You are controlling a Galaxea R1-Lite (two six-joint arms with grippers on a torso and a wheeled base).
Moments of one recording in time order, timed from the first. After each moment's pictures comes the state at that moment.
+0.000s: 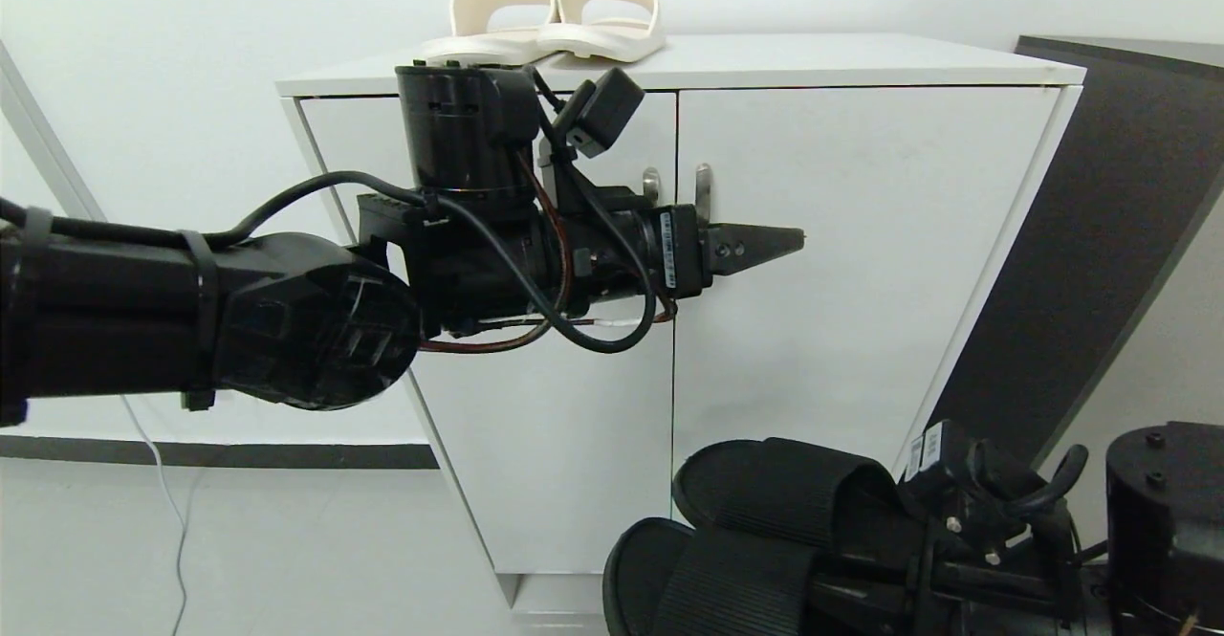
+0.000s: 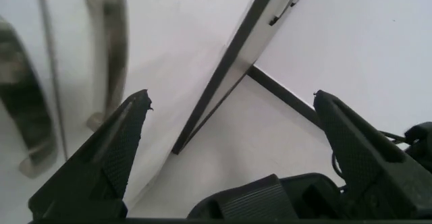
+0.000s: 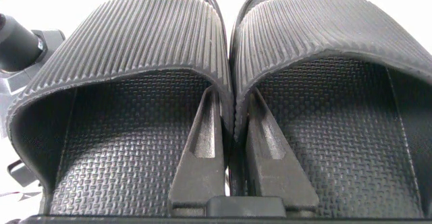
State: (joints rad) left arm -0.66 1.81 -1.32 -0.44 -0.45 -0.25; right arm 0.85 1.45 -0.40 -0.71 0.18 0.00
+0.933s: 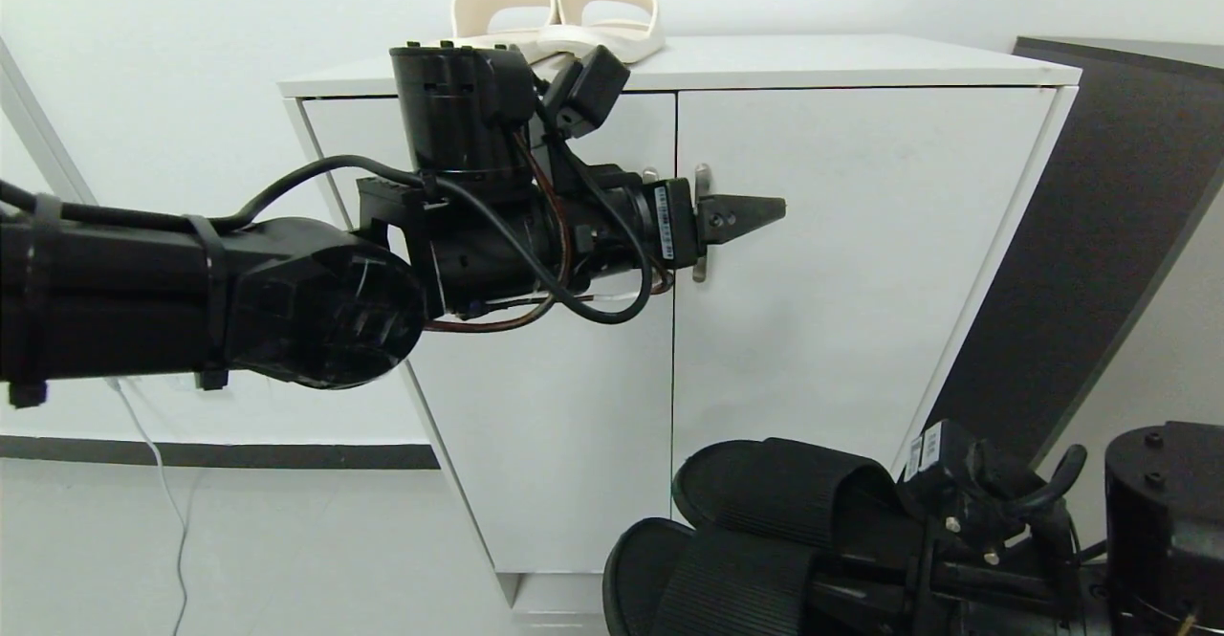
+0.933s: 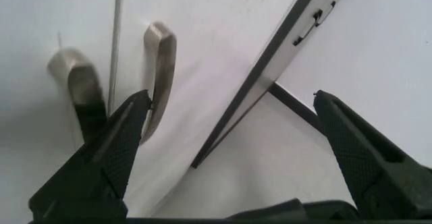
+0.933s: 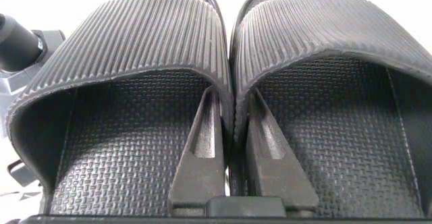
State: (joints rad) left arm -0.61 1.85 -1.38 -0.44 -0.34 -0.25; right arm 0.85 1.45 -0.40 -0.71 0.18 0.00
